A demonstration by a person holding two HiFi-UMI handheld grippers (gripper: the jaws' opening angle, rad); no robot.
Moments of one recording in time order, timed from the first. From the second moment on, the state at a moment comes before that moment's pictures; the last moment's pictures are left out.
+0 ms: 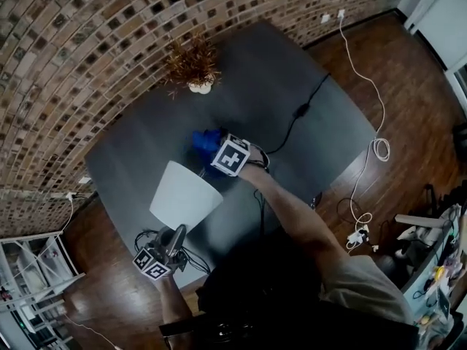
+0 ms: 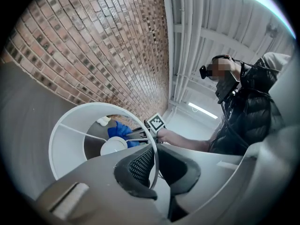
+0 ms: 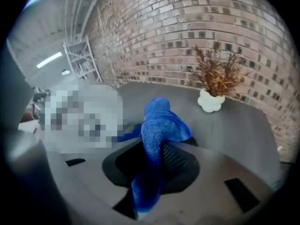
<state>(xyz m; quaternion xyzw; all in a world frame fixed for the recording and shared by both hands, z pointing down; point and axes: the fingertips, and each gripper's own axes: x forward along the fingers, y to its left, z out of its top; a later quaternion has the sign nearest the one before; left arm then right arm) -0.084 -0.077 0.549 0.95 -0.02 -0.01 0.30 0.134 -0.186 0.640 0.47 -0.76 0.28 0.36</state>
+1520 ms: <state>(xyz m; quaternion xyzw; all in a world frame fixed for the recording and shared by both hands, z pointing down) -0.096 -0.145 0.569 0.67 -0.17 -0.10 0.72 0.029 -0.079 0.520 0.35 -0.85 -0.05 0.39</state>
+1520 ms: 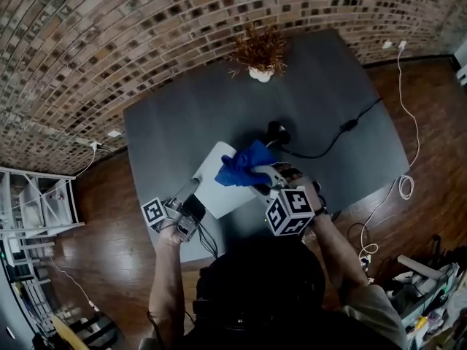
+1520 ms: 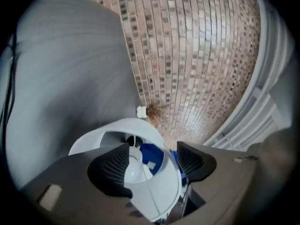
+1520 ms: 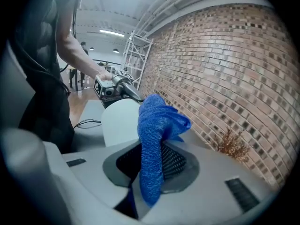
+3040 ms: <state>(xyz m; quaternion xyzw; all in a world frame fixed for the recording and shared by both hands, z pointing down) -0.075 -0.092 0.538 0.96 -0.06 0.00 0.28 0.157 -0.112 0.642 0.49 -0.76 0.30 0.31</state>
